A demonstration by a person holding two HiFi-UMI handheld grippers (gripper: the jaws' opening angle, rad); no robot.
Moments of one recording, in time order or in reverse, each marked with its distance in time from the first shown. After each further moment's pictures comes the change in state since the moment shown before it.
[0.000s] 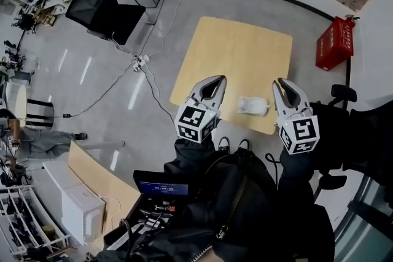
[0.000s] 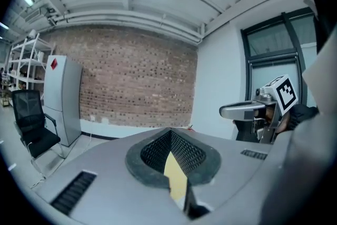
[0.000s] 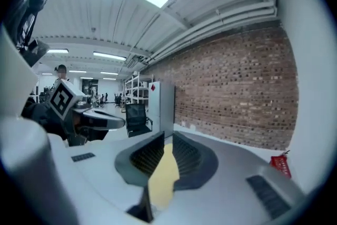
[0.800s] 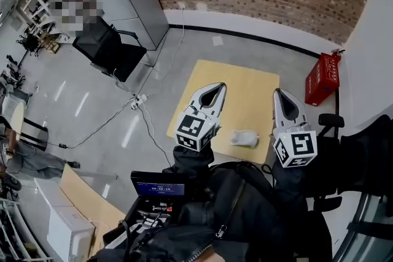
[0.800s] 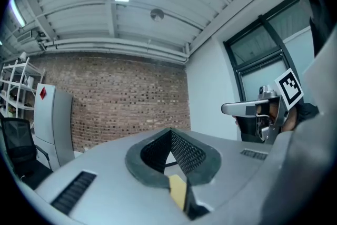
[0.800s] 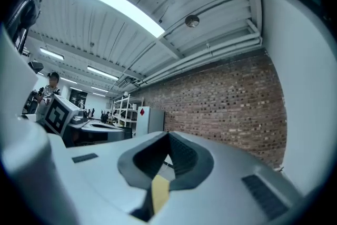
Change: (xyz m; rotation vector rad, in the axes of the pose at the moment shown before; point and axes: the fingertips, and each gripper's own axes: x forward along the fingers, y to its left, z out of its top) left arm -0.002 -0.029 0.116 0.159 -0.241 -0.043; right arm -0.051 -0.016 0.115 -0.023 -0.290 -0.142
